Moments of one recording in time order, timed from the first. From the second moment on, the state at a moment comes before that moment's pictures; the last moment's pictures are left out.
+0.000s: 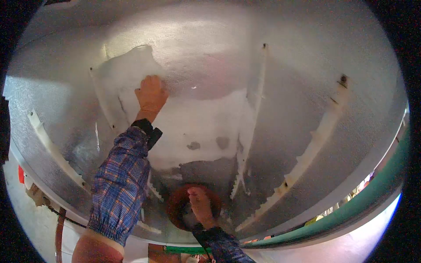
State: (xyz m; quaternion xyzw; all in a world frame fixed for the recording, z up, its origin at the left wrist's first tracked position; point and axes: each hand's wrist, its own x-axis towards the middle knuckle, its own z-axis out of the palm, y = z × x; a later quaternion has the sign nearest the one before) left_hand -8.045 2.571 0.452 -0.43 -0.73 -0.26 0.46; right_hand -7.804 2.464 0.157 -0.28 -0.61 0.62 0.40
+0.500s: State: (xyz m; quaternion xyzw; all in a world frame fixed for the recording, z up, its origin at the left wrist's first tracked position) left_hand -8.042 2.562 0.456 -0.44 -0.73 -0.26 0.46; right_hand -7.748 2.444 0.114 -0.33 -0.62 0.56 0.44
